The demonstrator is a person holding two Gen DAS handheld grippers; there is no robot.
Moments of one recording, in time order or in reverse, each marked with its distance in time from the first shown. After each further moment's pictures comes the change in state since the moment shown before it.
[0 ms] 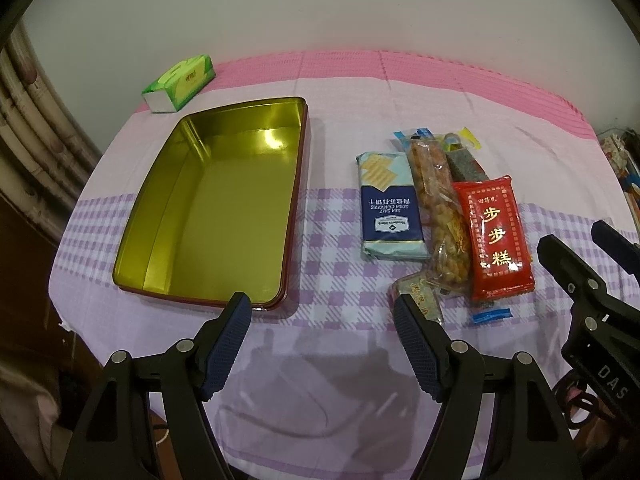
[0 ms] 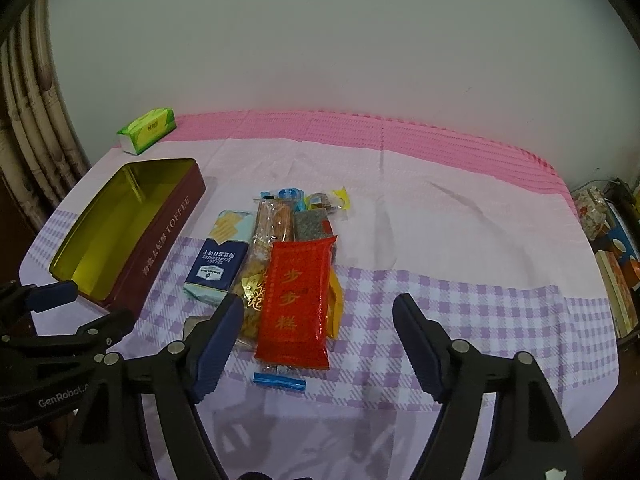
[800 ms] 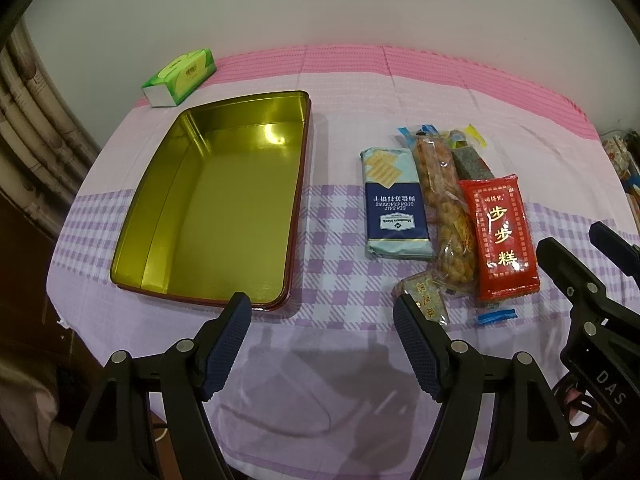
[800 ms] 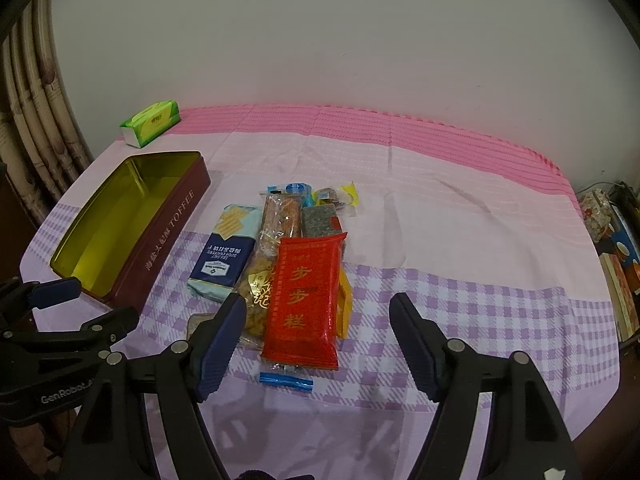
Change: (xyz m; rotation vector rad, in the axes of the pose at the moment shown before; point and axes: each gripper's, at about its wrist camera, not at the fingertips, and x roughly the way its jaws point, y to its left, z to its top) left arm 0.005 0.005 -0.001 -0.008 0.011 -0.002; right arm 0.005 0.006 0.000 -0.009 0.015 0.006
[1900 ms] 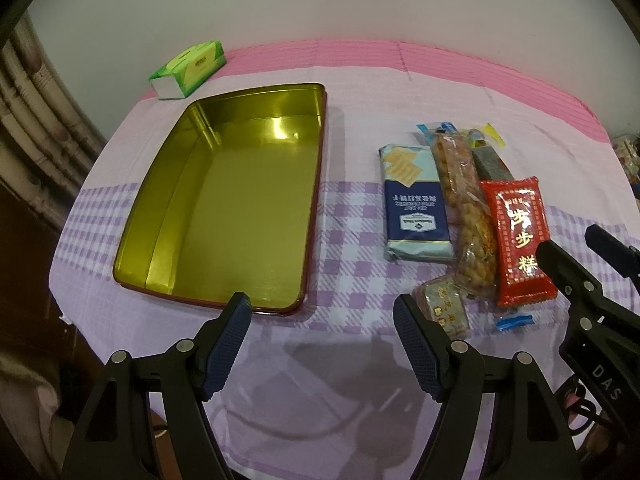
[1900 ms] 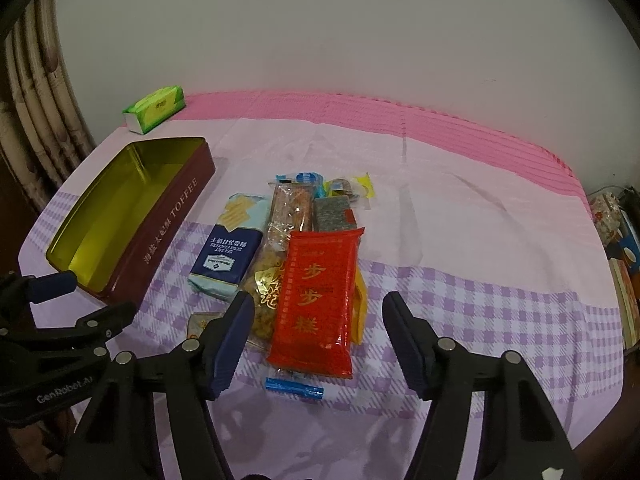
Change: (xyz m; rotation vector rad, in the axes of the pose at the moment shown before) left arm 0.013 0.012 0.002 -0.025 0.014 0.025; right arm 0.019 0.009 0.004 -0.033 0.046 0.019
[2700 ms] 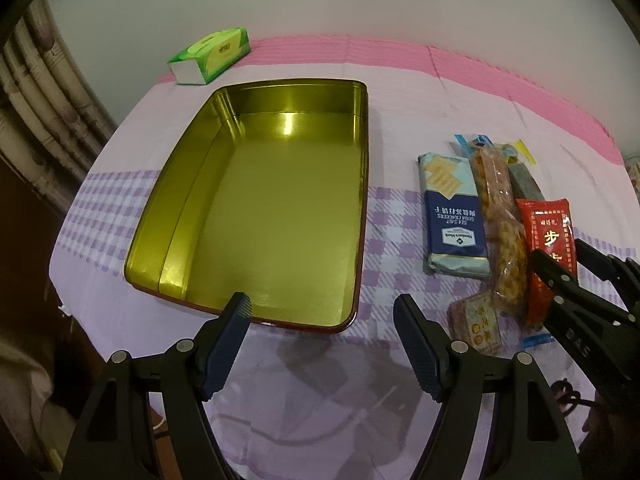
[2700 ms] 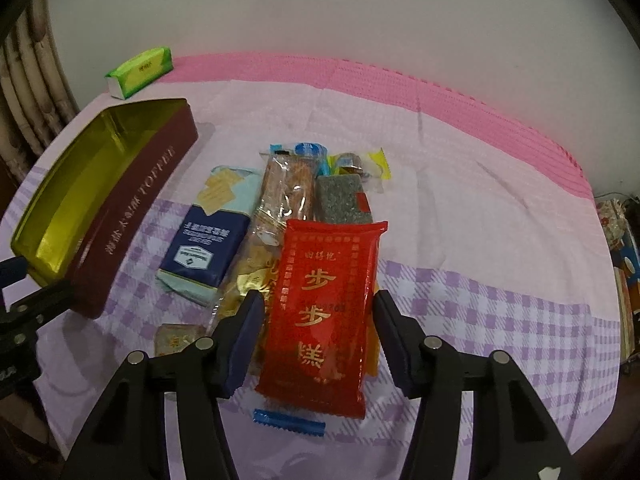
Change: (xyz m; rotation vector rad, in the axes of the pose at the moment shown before) left arm 0.014 0.023 0.008 -0.057 0.017 0.014; right arm 0.054 0.010 0.010 -0.046 0.117 -0.050
